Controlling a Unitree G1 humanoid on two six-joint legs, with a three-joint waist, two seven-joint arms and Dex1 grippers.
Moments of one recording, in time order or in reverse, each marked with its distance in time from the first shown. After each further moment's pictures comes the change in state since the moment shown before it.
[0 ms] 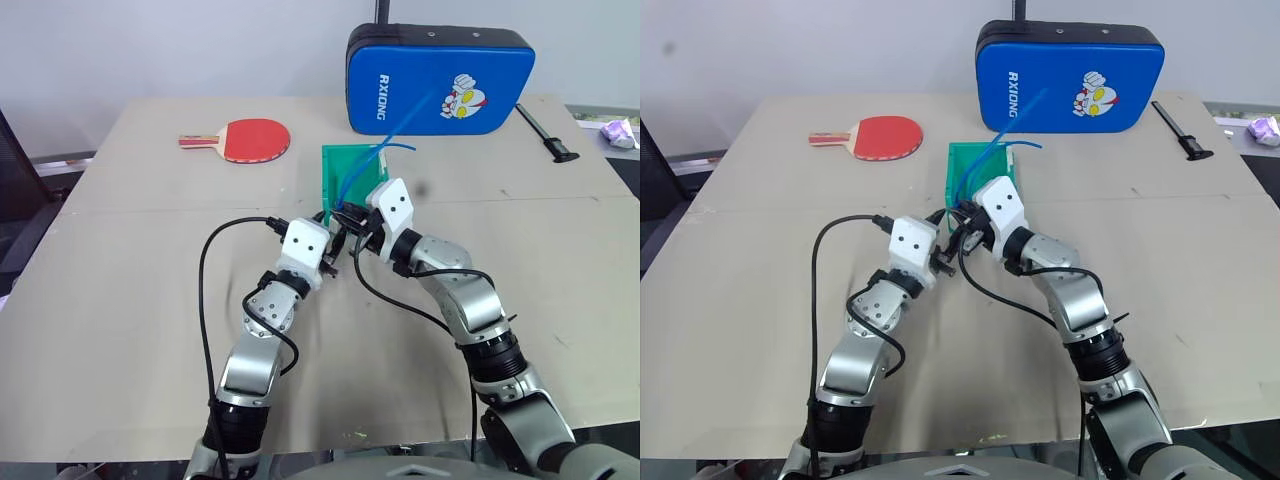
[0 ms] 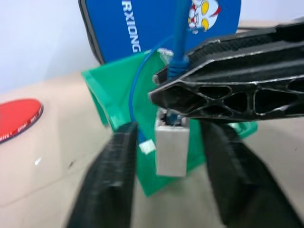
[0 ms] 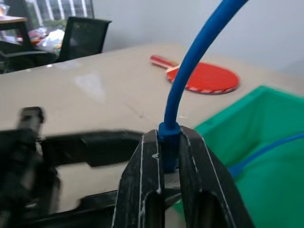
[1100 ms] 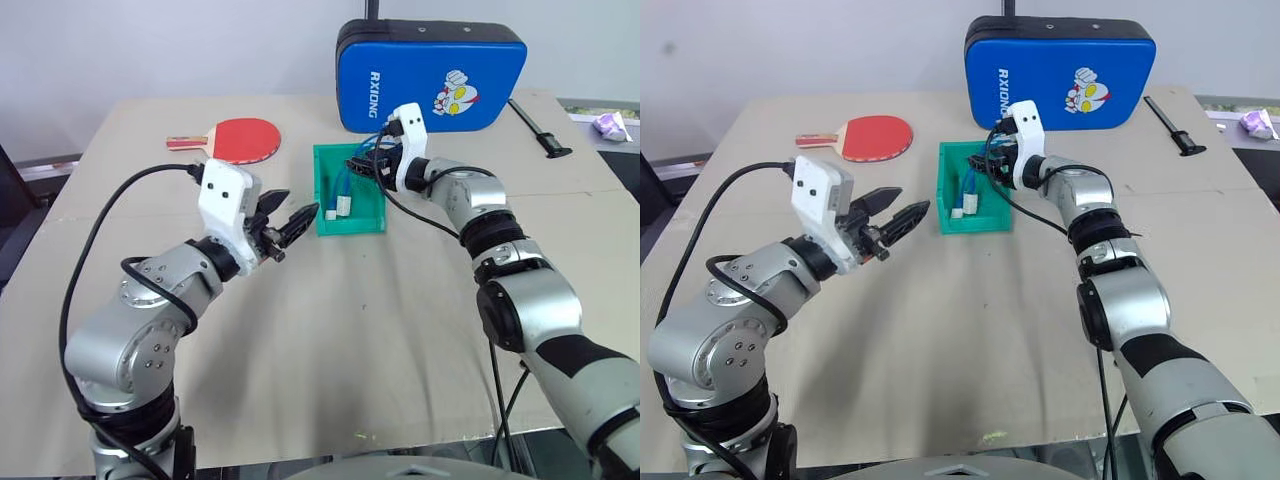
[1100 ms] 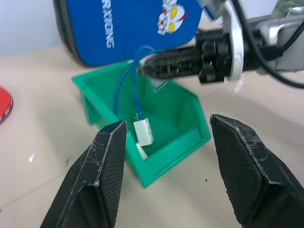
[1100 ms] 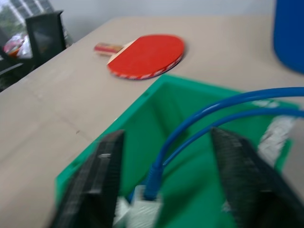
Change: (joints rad) left arm -0.183 0.334 0.415 -0.469 -0.695 0.932 -0.079; right arm -0.688 -0.068 -0.279 1.009 0.140 -0.002 0.132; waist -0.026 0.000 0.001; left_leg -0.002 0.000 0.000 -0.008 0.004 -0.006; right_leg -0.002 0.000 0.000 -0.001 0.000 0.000
